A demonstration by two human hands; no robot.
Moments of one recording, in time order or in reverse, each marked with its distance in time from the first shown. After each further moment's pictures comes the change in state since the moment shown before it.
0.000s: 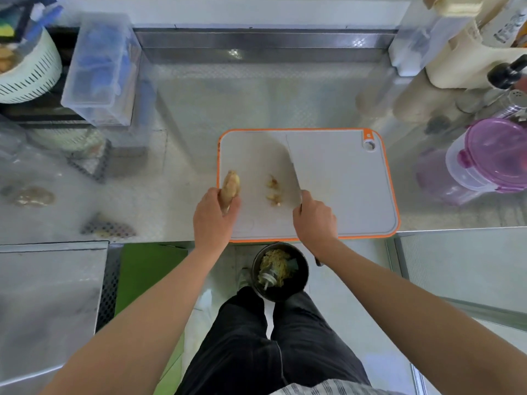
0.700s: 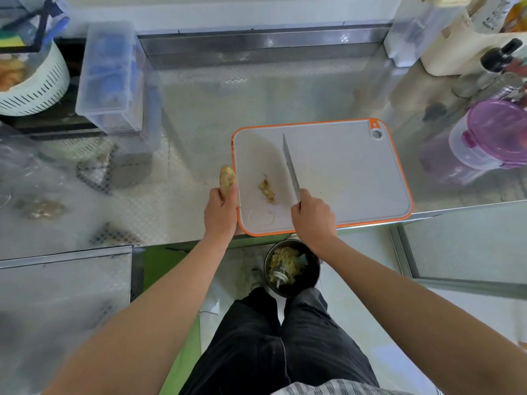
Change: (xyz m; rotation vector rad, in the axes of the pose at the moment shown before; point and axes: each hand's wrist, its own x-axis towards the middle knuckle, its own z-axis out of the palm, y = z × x) left_hand 0.013 -0.018 -0.029 -0.555 -0.189 -0.353; right_hand -0.023 -0.046 0.030 0.039 0.070 0.038
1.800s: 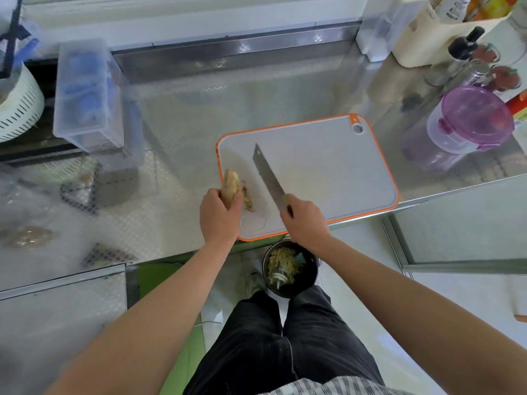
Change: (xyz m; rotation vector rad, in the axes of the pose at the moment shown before) left_hand -0.003 0.009 0.015 0.459 0.117 0.305; right_hand -0.006 0.006 -0.011 0.171 -0.086 -0.029
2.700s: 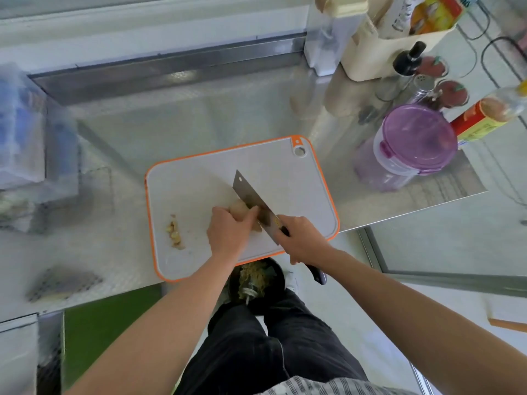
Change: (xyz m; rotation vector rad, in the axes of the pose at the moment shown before) left_hand -0.006 0.112 0.135 0.102 -0.182 -0.216; right_hand 0.030 0.120 -0.101 0.189 -0.295 0.040
